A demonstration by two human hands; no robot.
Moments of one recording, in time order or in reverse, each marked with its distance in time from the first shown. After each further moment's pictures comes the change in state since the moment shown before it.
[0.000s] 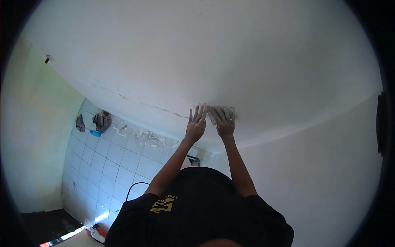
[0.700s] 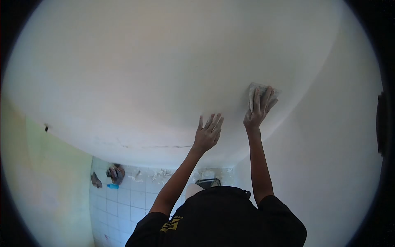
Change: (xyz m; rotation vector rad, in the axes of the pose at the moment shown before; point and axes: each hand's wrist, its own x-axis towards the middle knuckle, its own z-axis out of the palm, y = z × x) left_hand 0.090 0.090 -0.034 0.181 0.010 0.543; right_hand 0.071 0.121 -0.168 0.084 0.696 0.485
